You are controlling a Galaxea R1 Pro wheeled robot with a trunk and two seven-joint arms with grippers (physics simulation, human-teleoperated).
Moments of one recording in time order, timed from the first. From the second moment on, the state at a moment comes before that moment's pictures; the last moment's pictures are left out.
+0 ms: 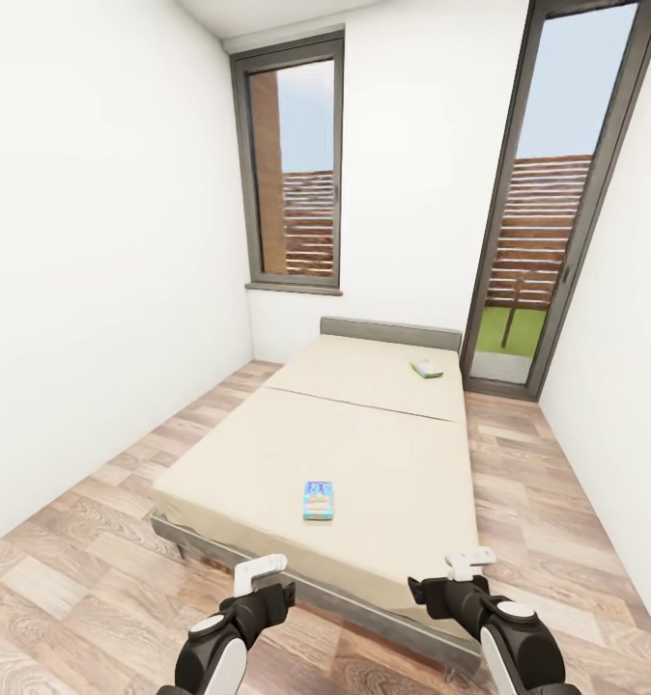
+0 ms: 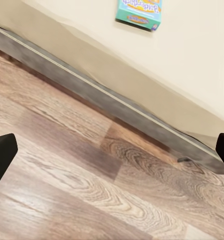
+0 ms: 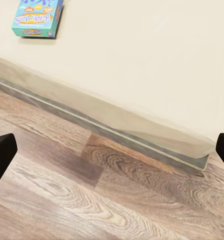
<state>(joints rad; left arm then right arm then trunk) -0.12 -0.12 -0.27 -1.37 0.45 0.58 0.42 -0.09 0.01 0.04 -1.54 -0.01 0.77 0.07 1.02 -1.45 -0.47</state>
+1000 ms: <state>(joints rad) -0.12 -0.12 -0.27 -1.37 0.45 0.57 0.42 -0.09 0.01 0.05 -1.54 0.00 0.77 0.06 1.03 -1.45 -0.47</state>
